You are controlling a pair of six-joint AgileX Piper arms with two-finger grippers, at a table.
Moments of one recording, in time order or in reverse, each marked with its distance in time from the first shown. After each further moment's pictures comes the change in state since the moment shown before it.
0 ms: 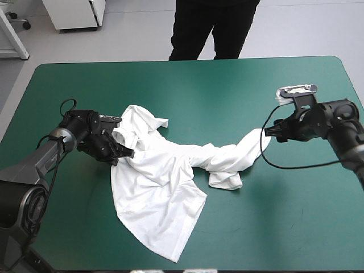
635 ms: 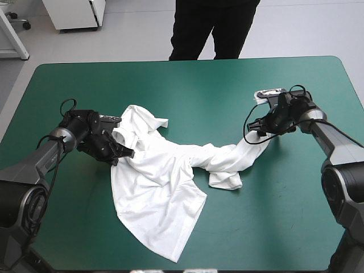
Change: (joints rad) left arm 0.000 0.001 -0.001 0.000 0.006 0.000; right arm 0.000 0.485 -0.186 0.027 -0.110 -0.013
